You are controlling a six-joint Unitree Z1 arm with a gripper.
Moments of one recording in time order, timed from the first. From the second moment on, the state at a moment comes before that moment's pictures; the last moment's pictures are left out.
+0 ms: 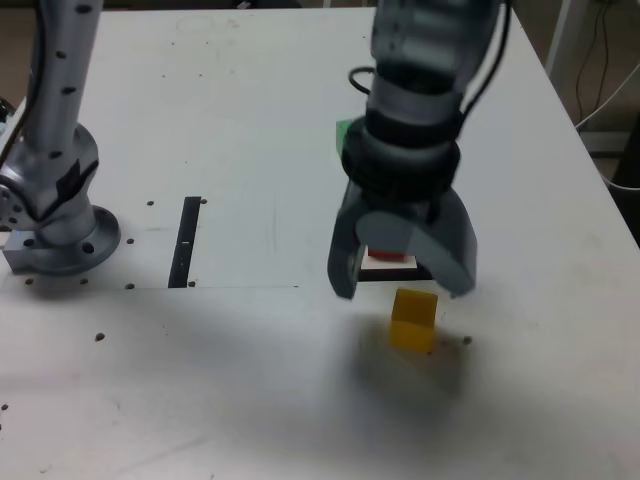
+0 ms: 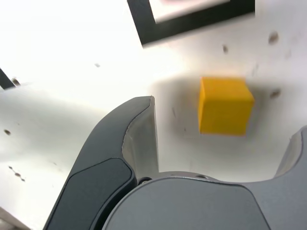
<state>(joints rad) -0.35 2.07 -1.68 1.32 -0.04 -0.10</state>
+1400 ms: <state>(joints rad) -0.33 2.25 -1.76 1.32 -0.05 -0.09</state>
